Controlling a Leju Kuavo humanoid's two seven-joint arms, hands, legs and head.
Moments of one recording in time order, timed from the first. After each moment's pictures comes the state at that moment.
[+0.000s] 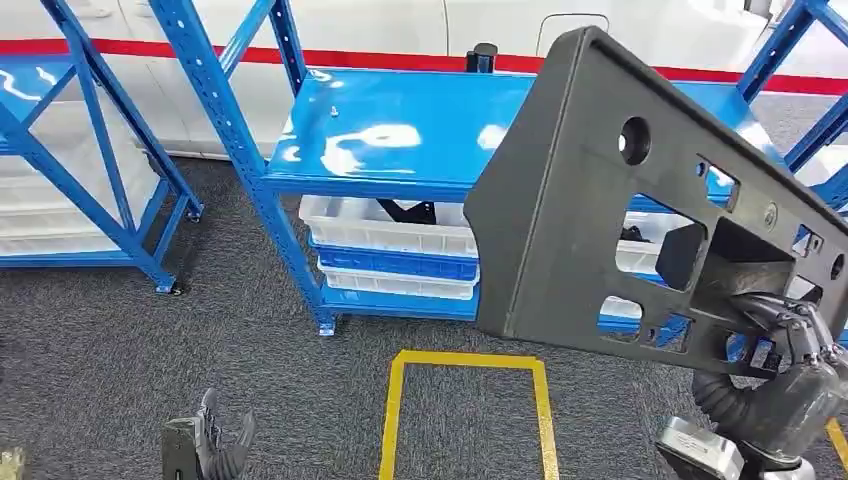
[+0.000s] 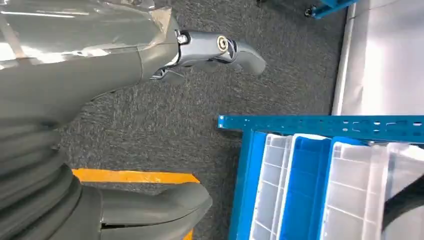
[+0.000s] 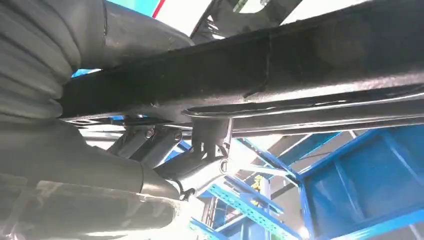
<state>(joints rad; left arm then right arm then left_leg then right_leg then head) 0.08 0.05 -0.20 -1.01 0.46 0.44 -0.54 0.15 -0.09 -0.01 -2.05 0.70 -0.69 -0.43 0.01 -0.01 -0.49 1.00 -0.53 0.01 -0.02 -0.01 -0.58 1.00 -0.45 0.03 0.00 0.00</state>
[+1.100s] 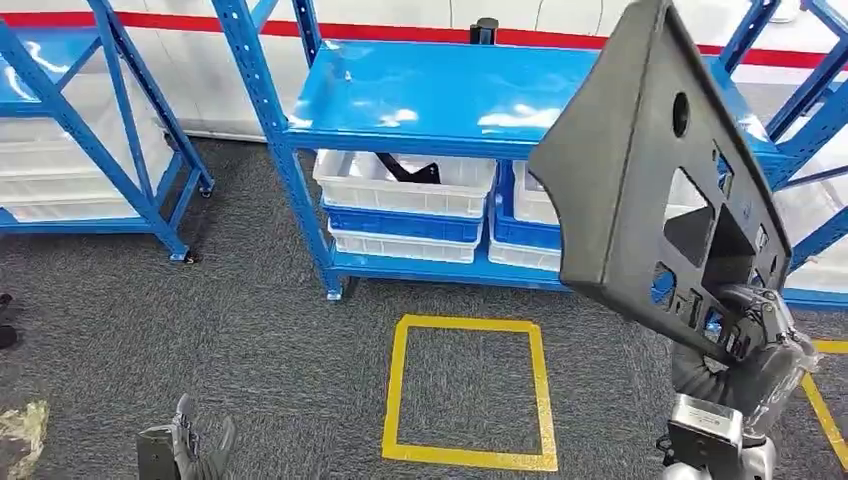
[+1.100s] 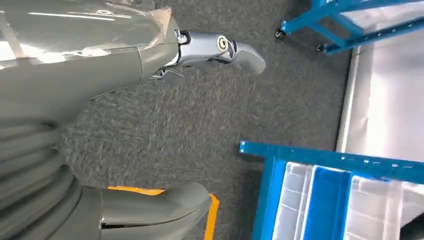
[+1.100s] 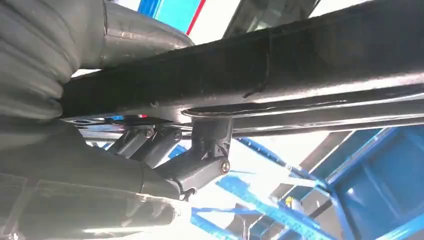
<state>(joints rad) 0.16 0.07 -0.16 -1.13 0.45 0.49 -0.52 0.10 -0.10 0.06 -1.95 0.52 -0.69 -0.42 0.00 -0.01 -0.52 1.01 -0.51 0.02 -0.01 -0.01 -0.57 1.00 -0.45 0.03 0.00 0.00</state>
